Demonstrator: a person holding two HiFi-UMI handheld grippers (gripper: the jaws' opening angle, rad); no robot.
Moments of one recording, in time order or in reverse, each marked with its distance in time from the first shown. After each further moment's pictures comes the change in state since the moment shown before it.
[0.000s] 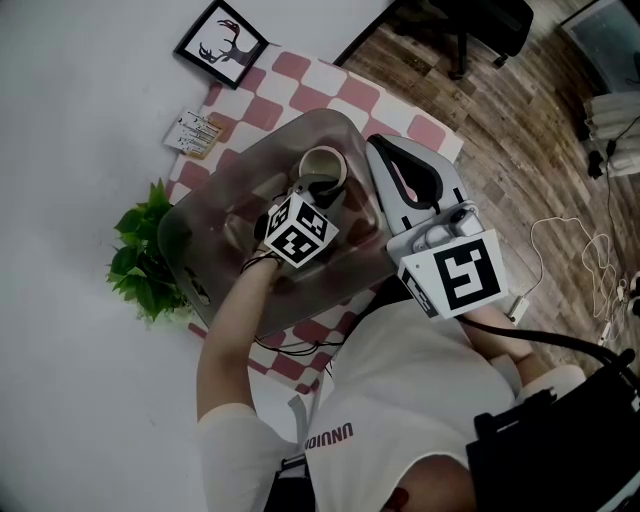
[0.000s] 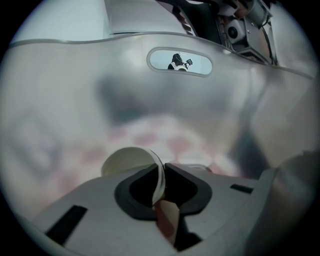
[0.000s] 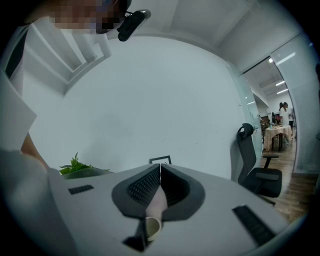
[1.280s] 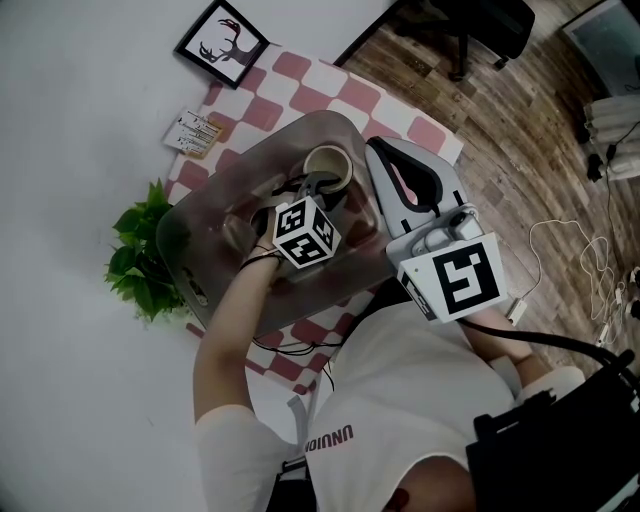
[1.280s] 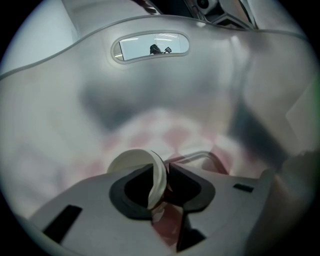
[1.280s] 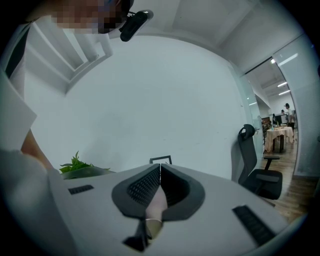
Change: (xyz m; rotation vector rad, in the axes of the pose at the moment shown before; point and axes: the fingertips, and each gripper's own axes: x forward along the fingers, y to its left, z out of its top) left arm 0.009 -0.004 -0.002 0.265 0.076 0.012; right arm 0.000 0.002 0.001 -0.017 0.001 0.009
